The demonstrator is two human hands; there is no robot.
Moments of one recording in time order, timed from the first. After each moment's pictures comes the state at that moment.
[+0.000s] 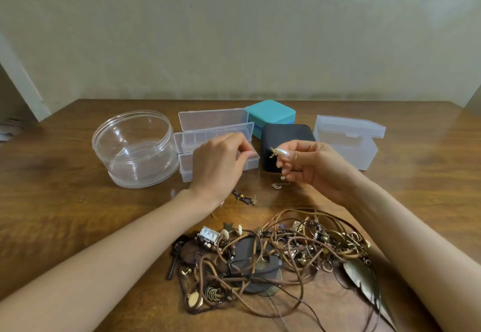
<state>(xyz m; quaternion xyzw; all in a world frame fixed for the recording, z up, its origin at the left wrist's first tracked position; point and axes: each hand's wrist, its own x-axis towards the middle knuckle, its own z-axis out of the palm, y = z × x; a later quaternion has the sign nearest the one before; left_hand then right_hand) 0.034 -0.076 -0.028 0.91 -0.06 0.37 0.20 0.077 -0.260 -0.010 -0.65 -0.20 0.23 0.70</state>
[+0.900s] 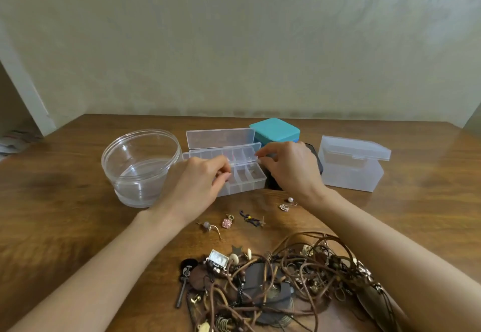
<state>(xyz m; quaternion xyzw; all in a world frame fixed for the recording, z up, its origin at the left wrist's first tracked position) 0.016 -0.027 -0.012 0.95 -0.08 0.29 0.12 0.092 -0.200 -0.003 -0.91 -0.24 -0.20 0.28</state>
